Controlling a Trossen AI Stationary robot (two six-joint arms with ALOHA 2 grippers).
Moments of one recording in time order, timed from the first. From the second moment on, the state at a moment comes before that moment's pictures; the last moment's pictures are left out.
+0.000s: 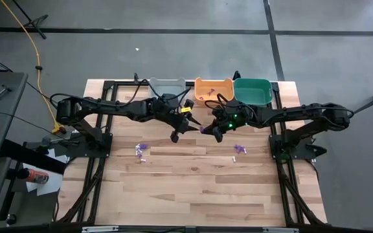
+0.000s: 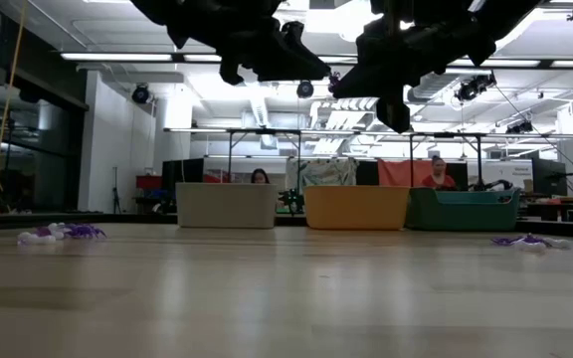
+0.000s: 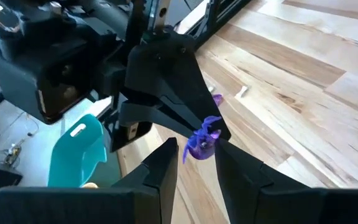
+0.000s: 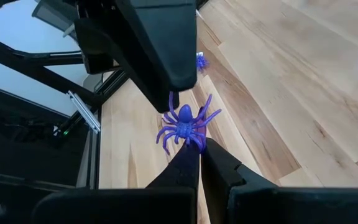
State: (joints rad) left arm 0.16 1.60 1.10 0.05 0.26 0.81; right arm -0.16 1.32 0.76 0.09 -0.30 0.65
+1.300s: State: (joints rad) left arm 0.15 1.65 1.10 0.14 0.28 0.84; right arm -0.16 1.32 0.76 0.09 -0.30 0.65
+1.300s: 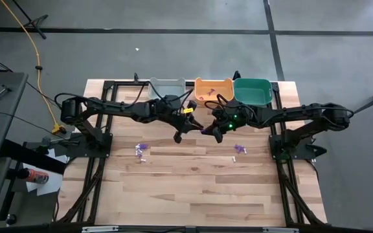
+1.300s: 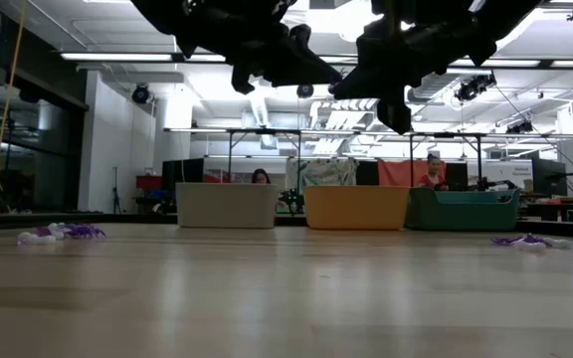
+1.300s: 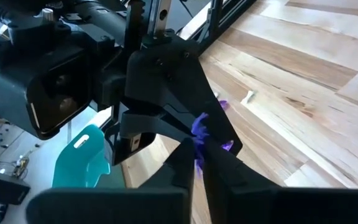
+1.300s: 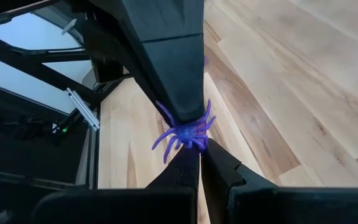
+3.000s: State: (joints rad) left arm 0.38 1.28 0.83 -0.16 0.01 0.17; right arm -0.18 1.32 0.76 0.00 -0.09 0.52
